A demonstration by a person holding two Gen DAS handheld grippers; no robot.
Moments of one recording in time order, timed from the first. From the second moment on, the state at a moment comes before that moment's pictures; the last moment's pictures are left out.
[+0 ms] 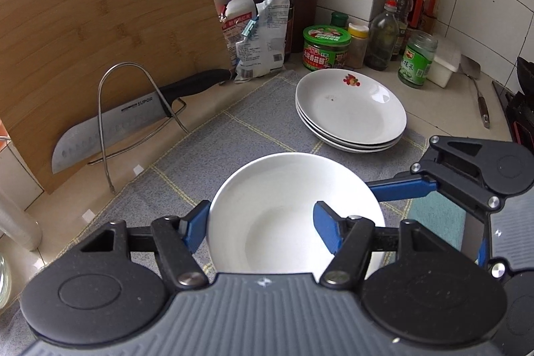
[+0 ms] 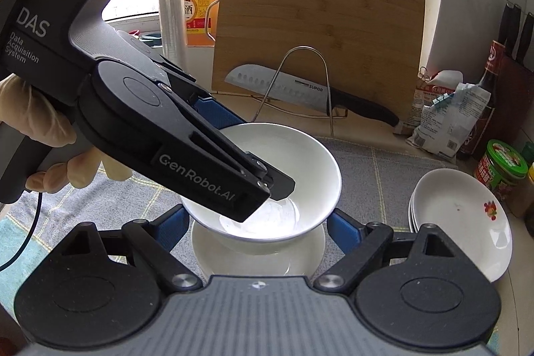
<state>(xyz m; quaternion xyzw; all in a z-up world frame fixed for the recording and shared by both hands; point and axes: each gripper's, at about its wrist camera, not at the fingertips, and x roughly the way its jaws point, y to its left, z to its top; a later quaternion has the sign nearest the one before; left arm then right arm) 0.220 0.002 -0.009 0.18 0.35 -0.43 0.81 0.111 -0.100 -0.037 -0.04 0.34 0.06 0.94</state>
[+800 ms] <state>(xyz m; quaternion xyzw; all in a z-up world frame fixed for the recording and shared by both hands) 0.214 0.002 -0.025 0.17 0.36 -0.44 0.80 0.108 -0.106 -0.054 -0.03 0.37 0.07 0.93</state>
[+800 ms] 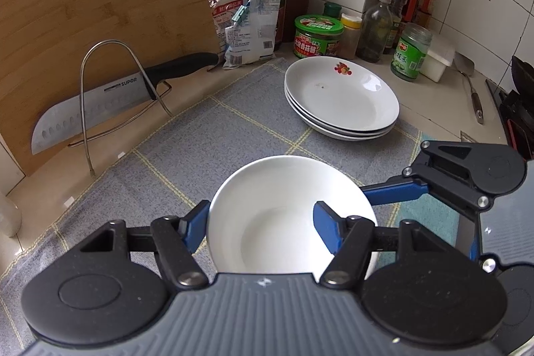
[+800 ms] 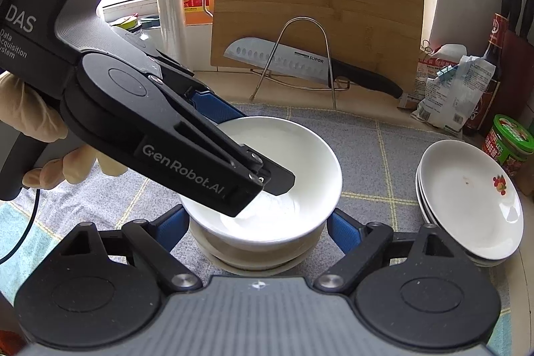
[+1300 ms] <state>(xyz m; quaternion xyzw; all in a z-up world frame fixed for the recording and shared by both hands) 0.215 0.003 -0.030 0.16 0.37 -0.45 0.80 0.111 -0.104 -0.058 -0.03 0.38 0.07 0.92</state>
